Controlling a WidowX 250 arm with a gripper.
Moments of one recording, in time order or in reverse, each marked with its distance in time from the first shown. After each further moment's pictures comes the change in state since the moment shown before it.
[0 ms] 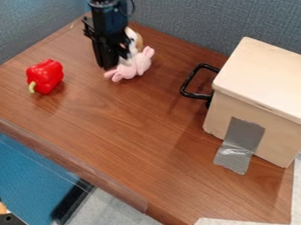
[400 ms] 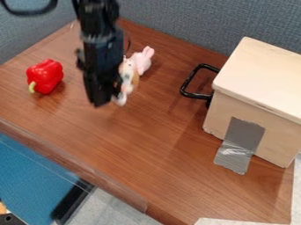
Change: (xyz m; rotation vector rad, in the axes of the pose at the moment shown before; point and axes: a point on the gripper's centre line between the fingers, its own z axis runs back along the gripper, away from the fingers) arm -0.058 -0.037 -0.015 -0.026 0.091 -0.054
